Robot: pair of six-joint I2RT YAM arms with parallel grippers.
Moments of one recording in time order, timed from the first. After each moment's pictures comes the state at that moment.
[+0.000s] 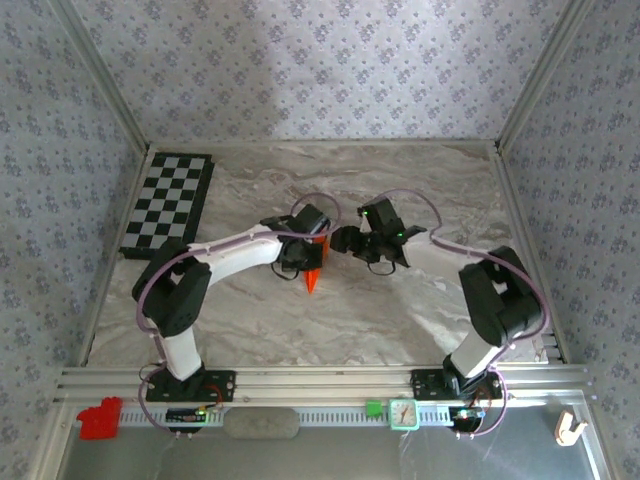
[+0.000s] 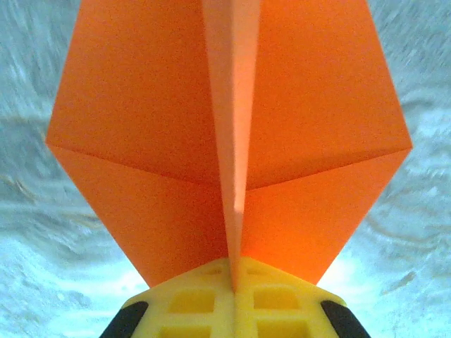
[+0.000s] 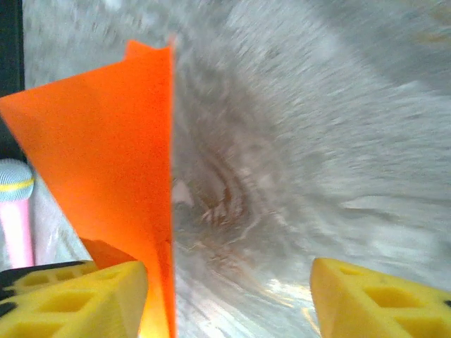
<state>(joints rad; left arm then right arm) -0.78 1.80 1.25 -0.64 -0.05 -0.71 0.52 1.61 0.91 -0.15 -0.28 0.72</state>
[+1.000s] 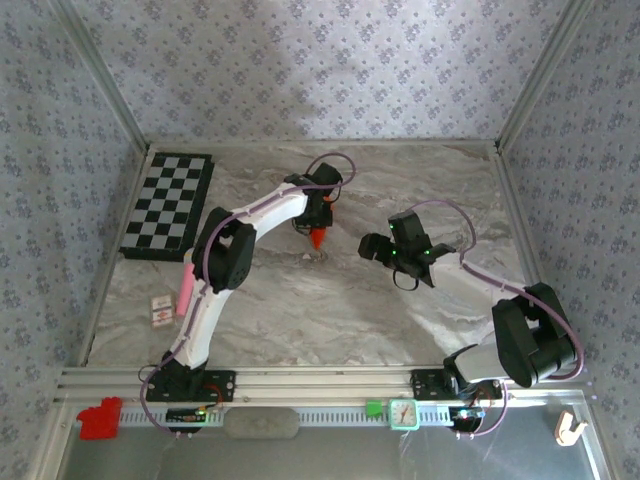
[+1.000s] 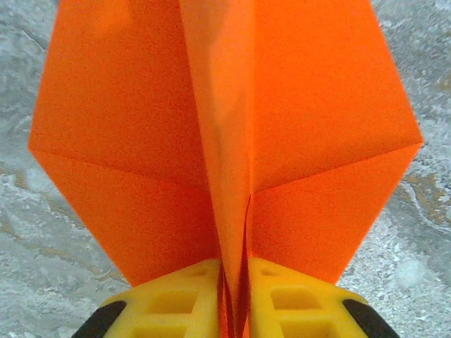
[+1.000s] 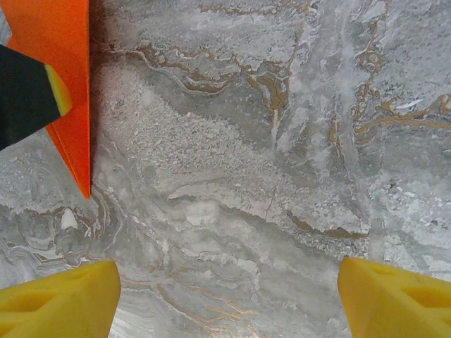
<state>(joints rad) -0.65 2.30 1.91 -0.85 -0.13 -0.59 0.45 1.37 0.72 -0.21 -0.07 0.70</state>
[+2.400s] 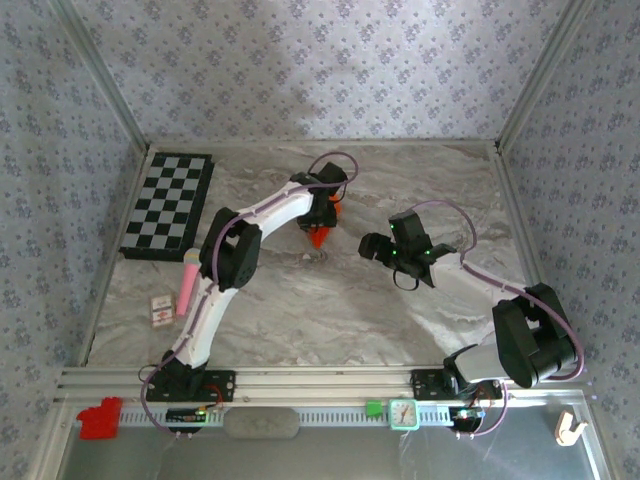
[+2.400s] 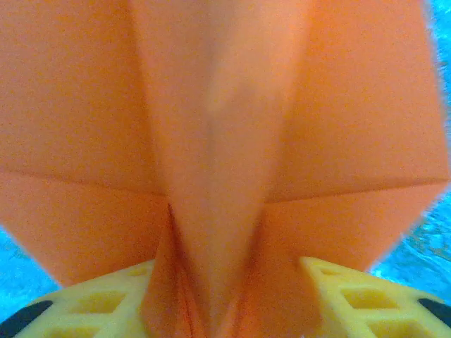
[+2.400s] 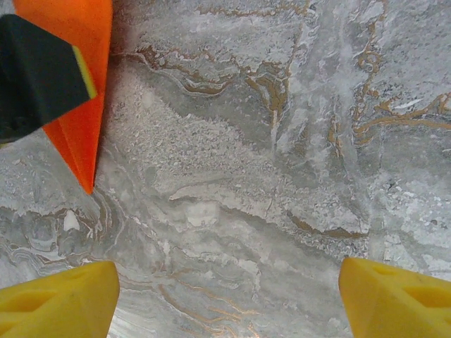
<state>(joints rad) -0.67 2.35 2.00 -0.90 -0.15 -0.68 0.44 1.37 0.72 -0.21 -0.07 0.71</state>
